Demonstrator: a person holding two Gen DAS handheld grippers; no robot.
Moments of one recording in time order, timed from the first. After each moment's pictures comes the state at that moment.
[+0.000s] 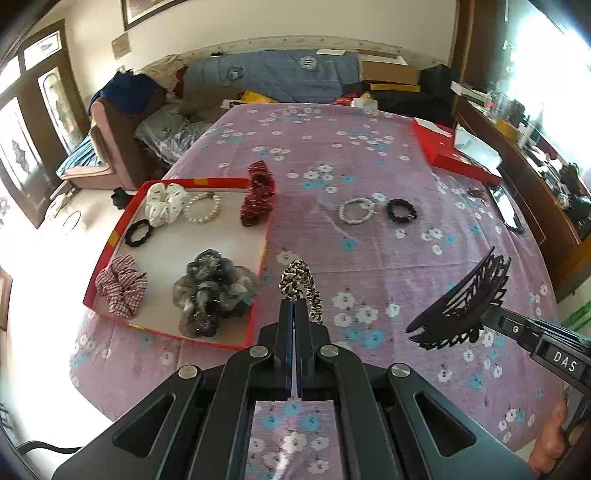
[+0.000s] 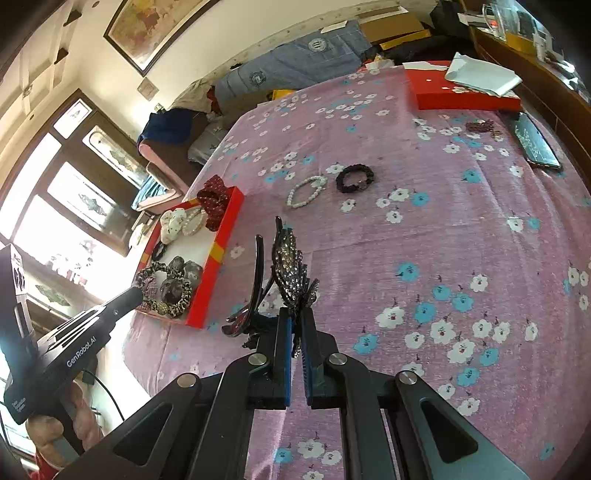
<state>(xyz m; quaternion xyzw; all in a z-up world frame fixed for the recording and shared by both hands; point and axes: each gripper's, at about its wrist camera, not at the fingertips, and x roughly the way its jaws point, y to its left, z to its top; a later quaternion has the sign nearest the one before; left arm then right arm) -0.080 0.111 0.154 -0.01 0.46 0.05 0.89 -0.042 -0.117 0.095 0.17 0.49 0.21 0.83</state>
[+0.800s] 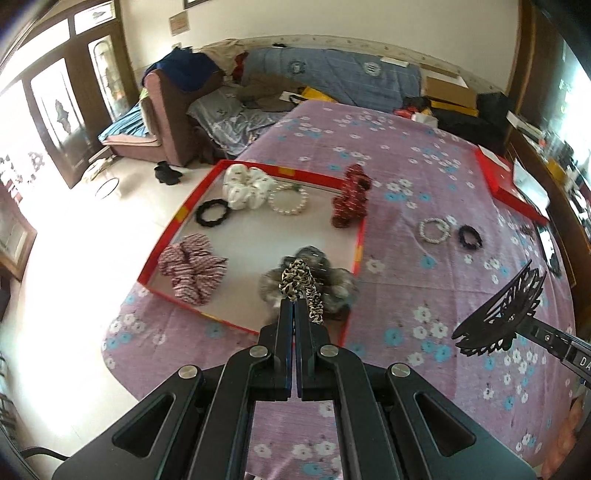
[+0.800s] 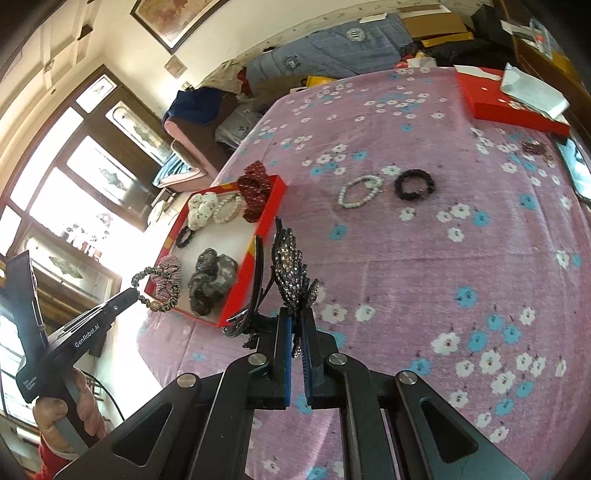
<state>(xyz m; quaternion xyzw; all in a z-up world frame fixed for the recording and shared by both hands) -0.092 0.202 0.158 -0.06 0.45 0.14 0.88 -0.018 -0.062 0.102 0.14 0.50 0.26 0.82</state>
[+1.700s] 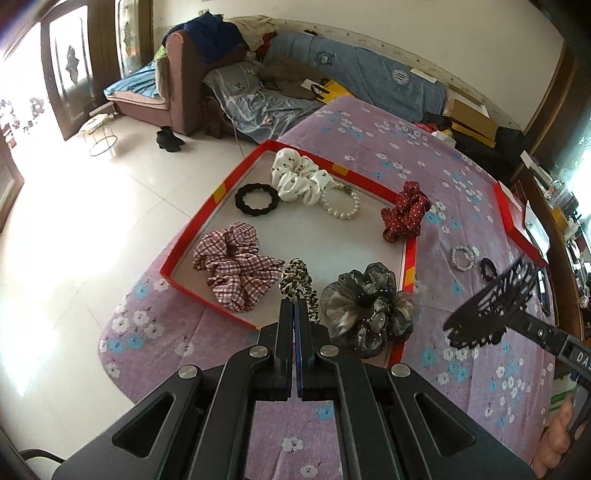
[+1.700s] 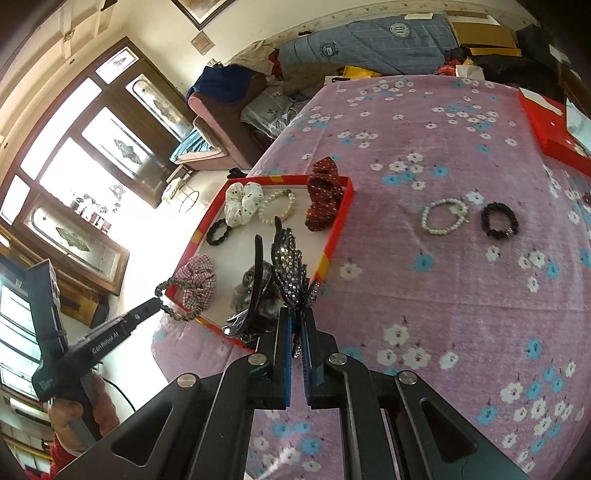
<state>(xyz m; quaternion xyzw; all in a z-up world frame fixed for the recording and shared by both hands) -0.086 0.298 0.134 -0.15 0.47 0.12 0.86 0.013 0.039 0.114 0.10 0.50 0.30 0.80</state>
